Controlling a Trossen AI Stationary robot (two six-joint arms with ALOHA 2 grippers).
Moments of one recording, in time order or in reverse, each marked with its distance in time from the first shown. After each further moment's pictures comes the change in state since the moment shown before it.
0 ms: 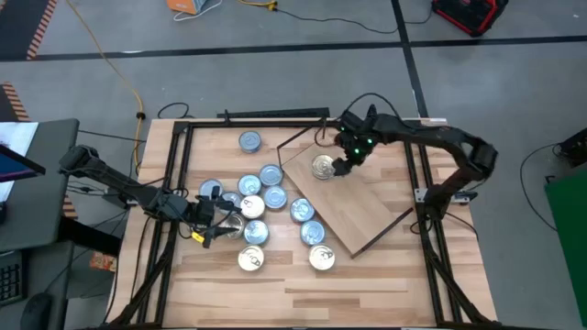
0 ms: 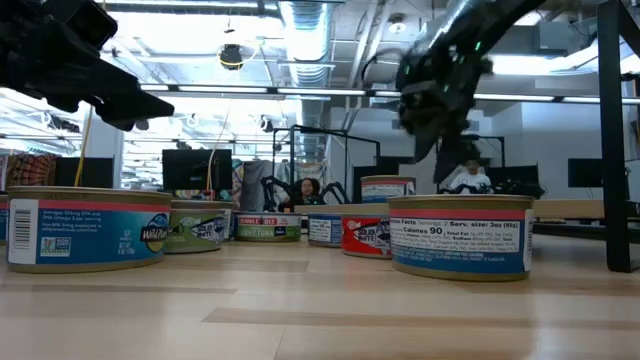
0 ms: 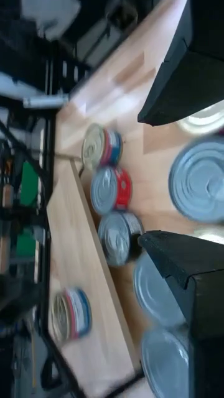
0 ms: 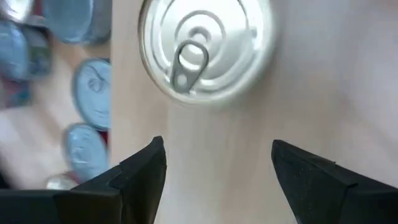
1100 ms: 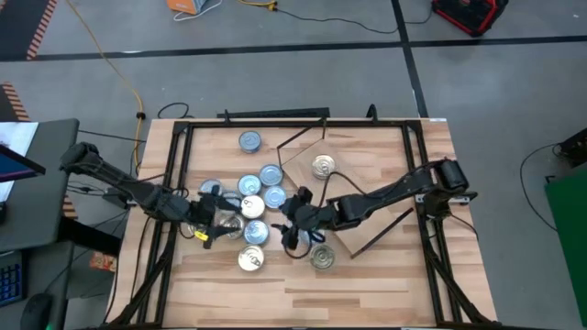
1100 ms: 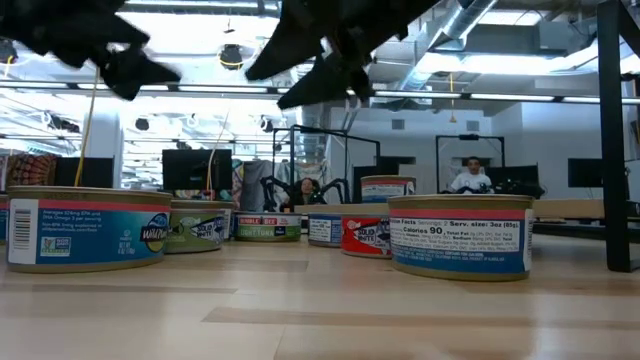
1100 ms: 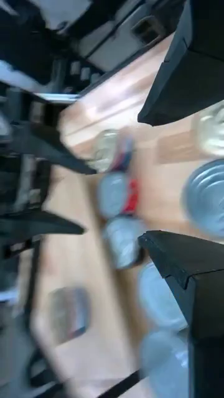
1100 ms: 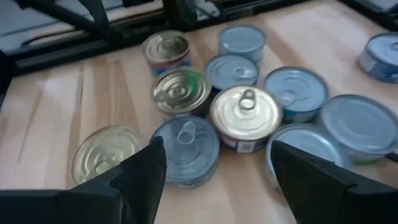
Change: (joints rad) left arm -0.049 0.062 0.215 -0.264 -0.069 -0.161; right arm 0.781 0.305 0.157 0.820 0.723 0.068
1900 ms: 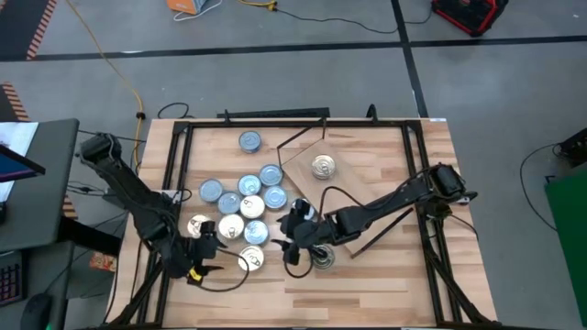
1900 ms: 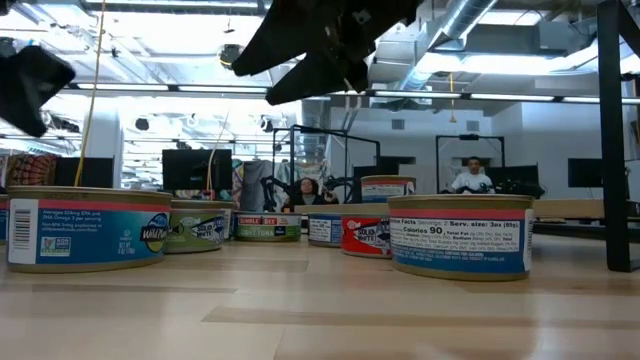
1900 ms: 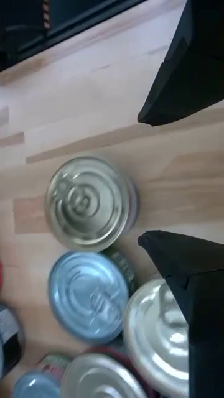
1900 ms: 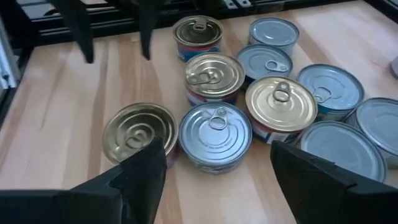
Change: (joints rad) left arm -0.453 0.419 0.246 -0.441 -0.097 -0.359; right arm 0.074 0.054 0.045 -0.029 0.025 -0.044
